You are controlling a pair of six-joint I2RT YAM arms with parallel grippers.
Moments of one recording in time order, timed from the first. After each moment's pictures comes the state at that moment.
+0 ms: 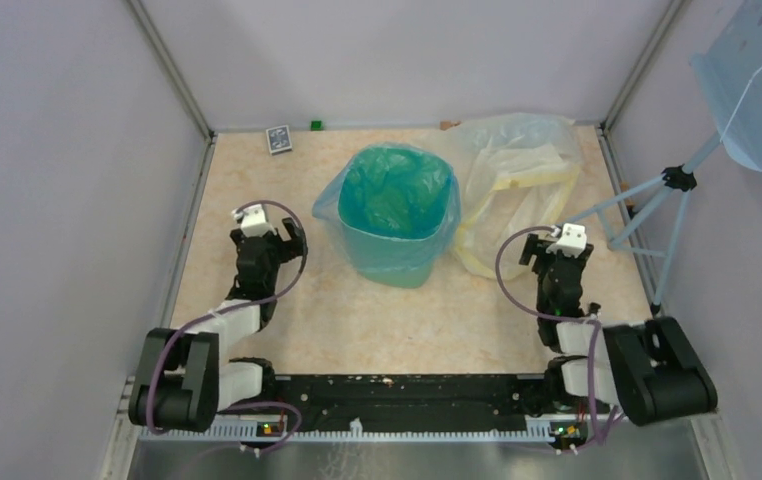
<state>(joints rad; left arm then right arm) -0.10 1.17 0.29 0.65 -0.14 -0.26 0.17 1.14 0.07 0.98 0.42 0.00</state>
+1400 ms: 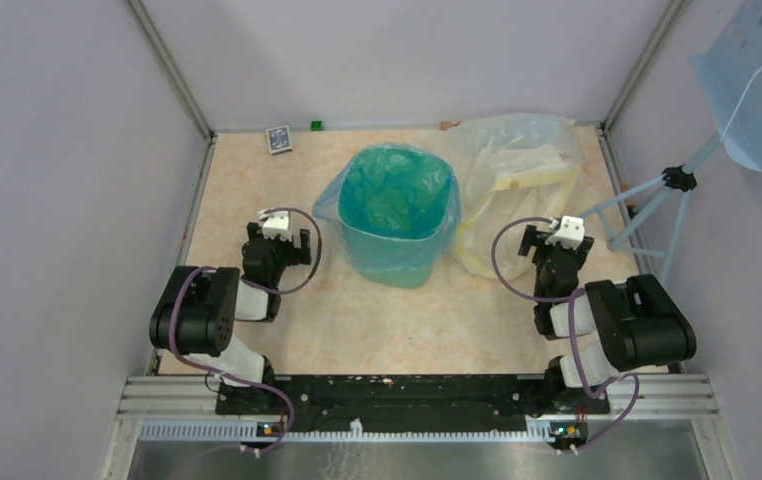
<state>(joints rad) -0.05 1.58 0.28 1.06 0.06 0.07 0.14 1.47 0.13 1.26 0.44 -0.02</state>
